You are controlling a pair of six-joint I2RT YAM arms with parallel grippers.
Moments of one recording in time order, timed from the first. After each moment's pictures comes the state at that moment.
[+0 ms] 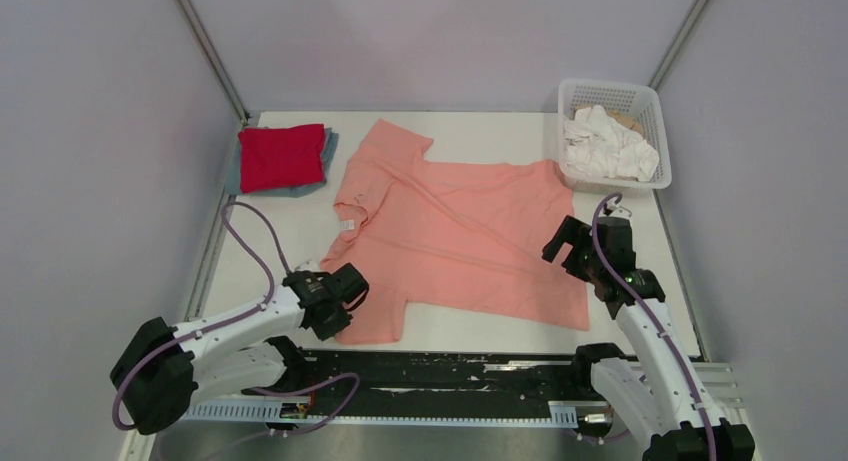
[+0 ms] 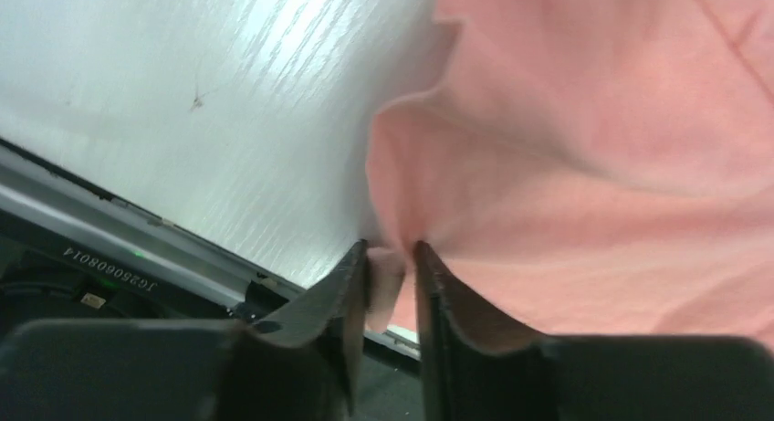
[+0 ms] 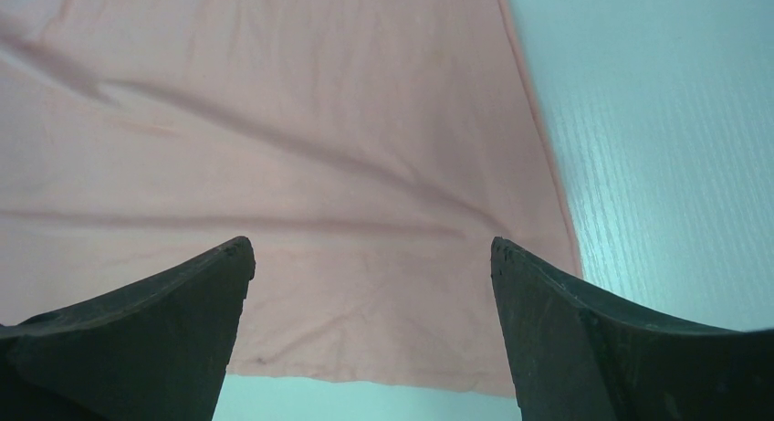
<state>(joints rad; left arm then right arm) -0.82 1.01 0.48 -0.96 -0.34 -1.42 0.10 0.78 0.59 -0.57 0.05 0.52</state>
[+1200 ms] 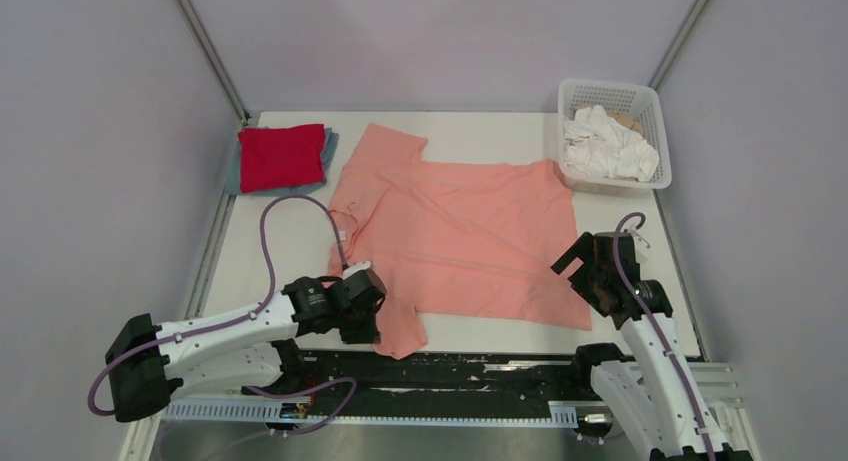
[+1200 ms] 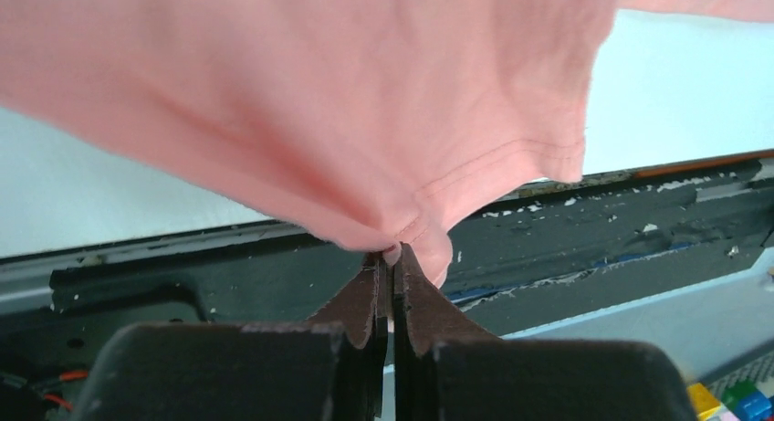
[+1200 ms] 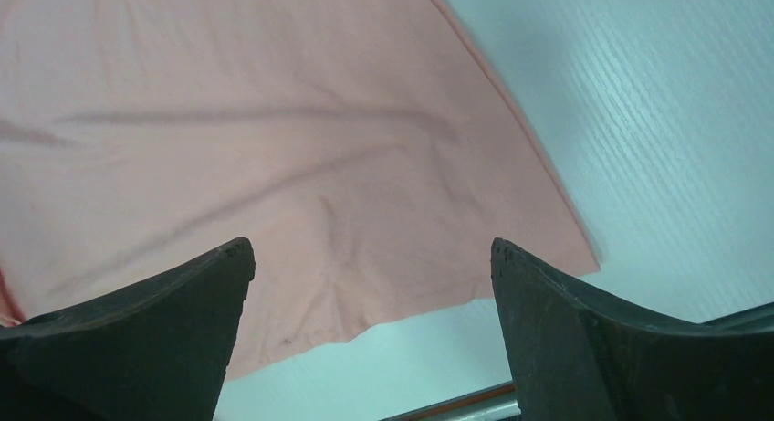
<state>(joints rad) -1.06 0.96 0.57 -0.81 -0.07 -1.13 0.10 0.69 0.59 -0.82 0.15 0.79</state>
